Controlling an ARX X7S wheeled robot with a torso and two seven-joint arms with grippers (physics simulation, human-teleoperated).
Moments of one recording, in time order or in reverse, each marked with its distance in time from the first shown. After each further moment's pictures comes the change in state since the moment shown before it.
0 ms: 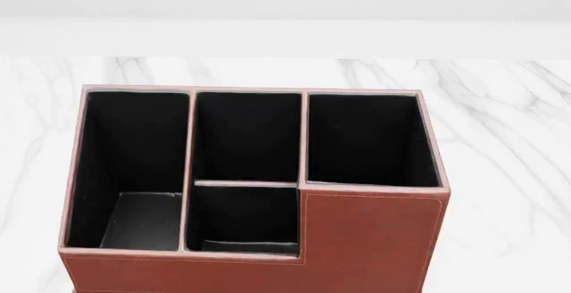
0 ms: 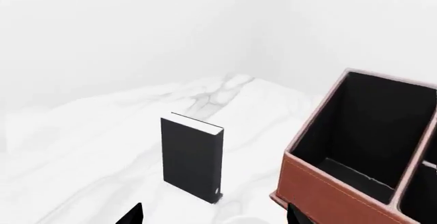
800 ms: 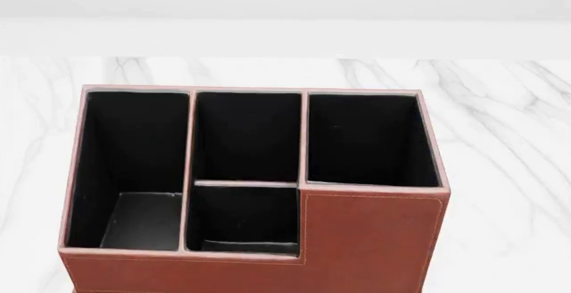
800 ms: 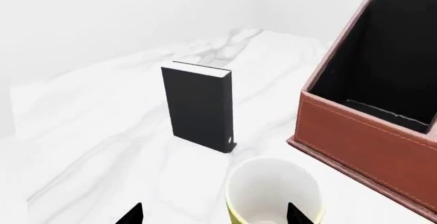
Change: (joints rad) left arm 0.016 0.003 -0.017 0.000 -0.014 0.015 0.000; right arm -0.131 -0.016 0.016 0.196 0.074 -0.096 -0.140
